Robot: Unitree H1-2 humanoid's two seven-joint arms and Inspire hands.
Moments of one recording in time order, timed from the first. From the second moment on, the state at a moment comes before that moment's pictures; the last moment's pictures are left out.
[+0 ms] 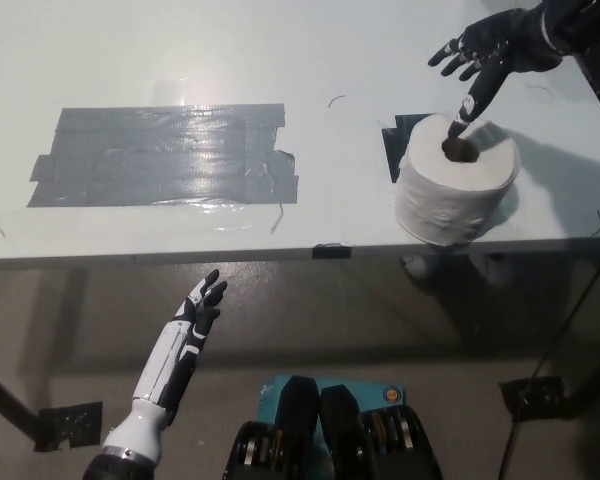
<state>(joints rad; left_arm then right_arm) -0.08 0.12 -0.11 -0.01 0.13 -0.07 -0.06 -1.44 -0.35 0.57 1.20 -0.30 0.27 0.81</state>
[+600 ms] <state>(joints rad) -0.08 0.12 -0.11 -0.02 0.14 -0.07 -0.07 -1.42 -0.34 0.58 1.26 -0.37 0.22 0.79</state>
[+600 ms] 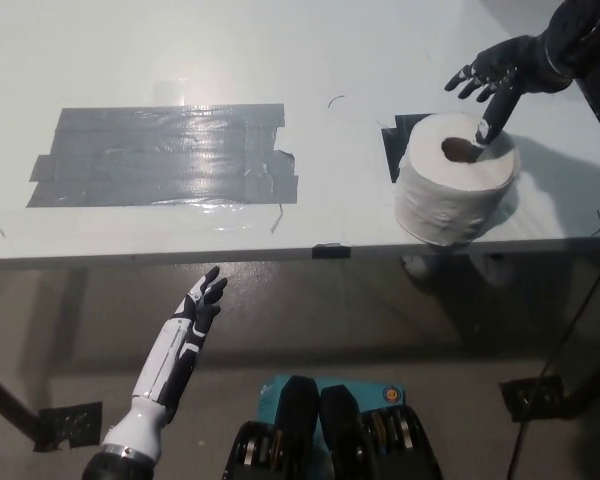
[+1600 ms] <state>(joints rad) -0.09 0.13 -0.11 -0.02 0.14 -0.06 -0.07 -1.33 -0.29 0.50 1.25 -0.40 0.22 0.60</state>
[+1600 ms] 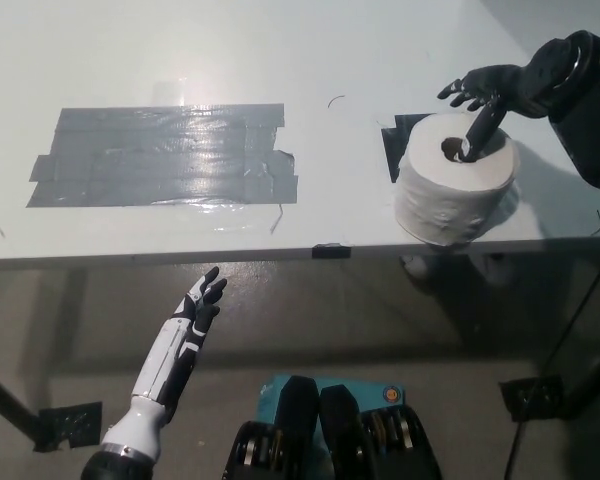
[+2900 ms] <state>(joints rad) -0.11 0.13 -0.10 -0.02 0.13 -0.05 -0.08 -1.31 -0.23 0.58 1.29 -0.50 0.21 0.48</state>
